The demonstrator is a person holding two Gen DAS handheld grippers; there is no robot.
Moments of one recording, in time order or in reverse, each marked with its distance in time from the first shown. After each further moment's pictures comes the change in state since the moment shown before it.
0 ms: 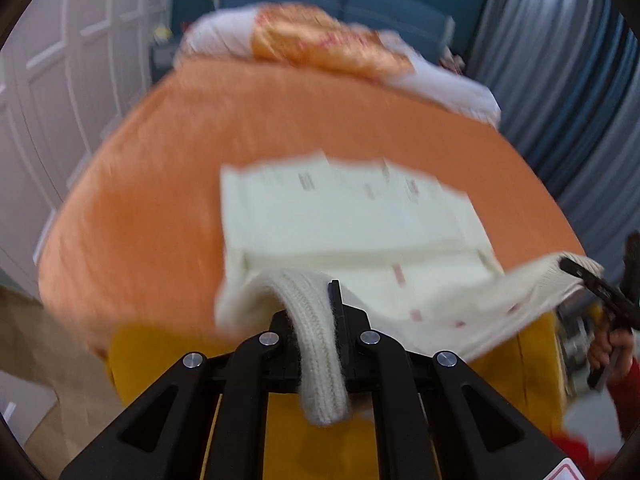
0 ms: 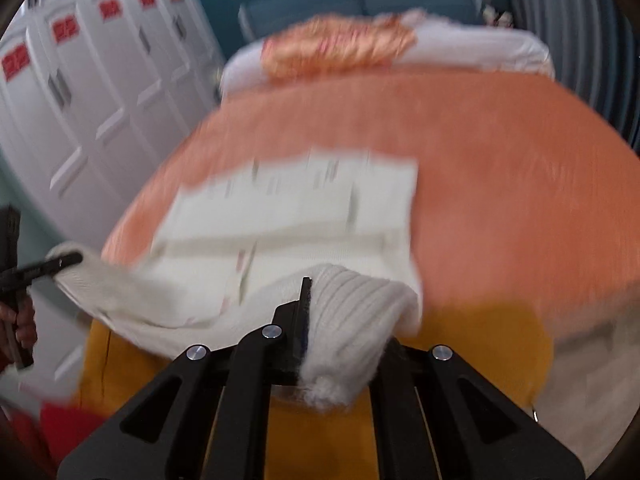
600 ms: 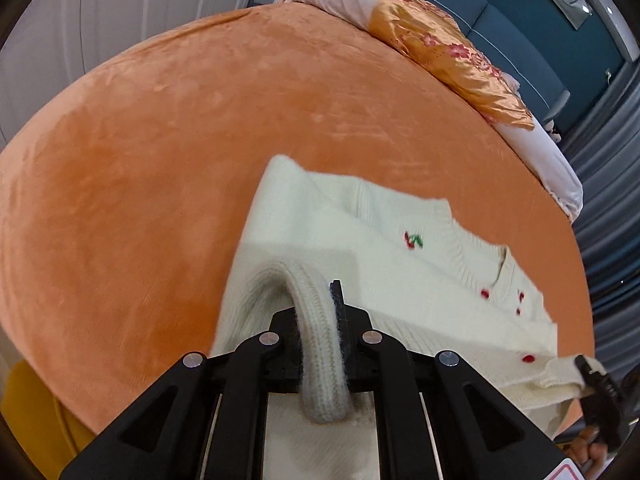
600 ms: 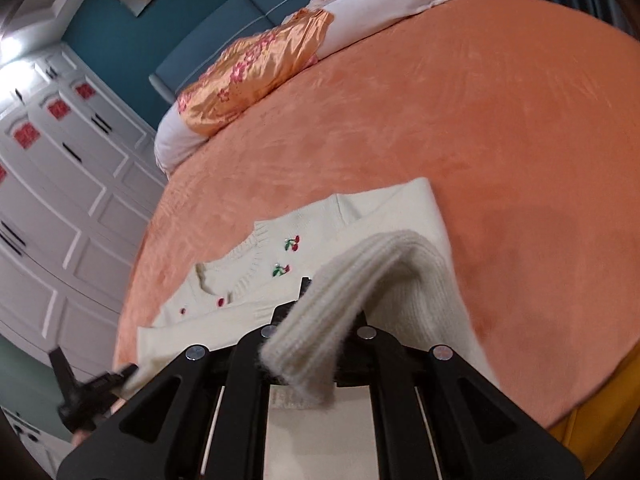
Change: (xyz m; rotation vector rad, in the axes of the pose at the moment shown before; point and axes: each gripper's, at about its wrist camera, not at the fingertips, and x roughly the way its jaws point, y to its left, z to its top) left arm 0.199 0.090 0.046 -0.419 0.073 0.083; right arm 0.179 -0.046 0.039 0.387 0.052 -0.008
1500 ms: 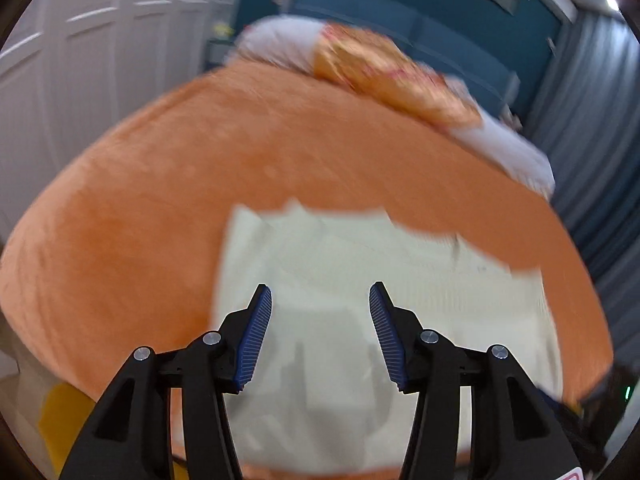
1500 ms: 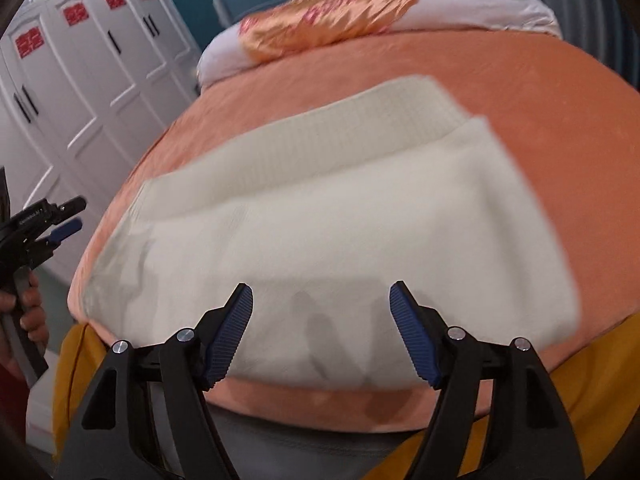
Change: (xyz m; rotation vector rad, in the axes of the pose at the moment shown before) left arm -0.072 -0.040 -0.044 0.235 -0.130 -0.042; right arm -0.004 0.058 -0.119 -0.333 0.119 0.015
